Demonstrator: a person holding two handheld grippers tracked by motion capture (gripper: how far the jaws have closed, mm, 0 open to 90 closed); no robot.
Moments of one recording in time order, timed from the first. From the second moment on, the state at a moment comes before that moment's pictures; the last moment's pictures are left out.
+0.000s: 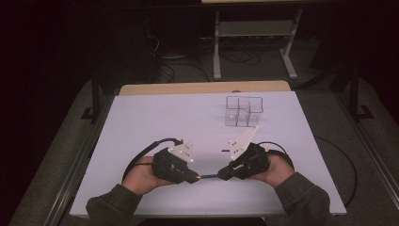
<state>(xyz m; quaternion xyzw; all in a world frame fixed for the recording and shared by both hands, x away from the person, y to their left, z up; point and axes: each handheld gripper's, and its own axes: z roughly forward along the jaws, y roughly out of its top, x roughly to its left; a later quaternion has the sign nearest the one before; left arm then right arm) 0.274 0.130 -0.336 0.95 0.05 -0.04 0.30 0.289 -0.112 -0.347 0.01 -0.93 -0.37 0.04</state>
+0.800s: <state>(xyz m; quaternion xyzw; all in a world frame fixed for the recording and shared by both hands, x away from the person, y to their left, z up) 0.274 0.124 -0.331 0.96 0.06 -0.03 0.27 0.291 -0.064 -0.332 0.02 -0.96 -0.29 0.05</state>
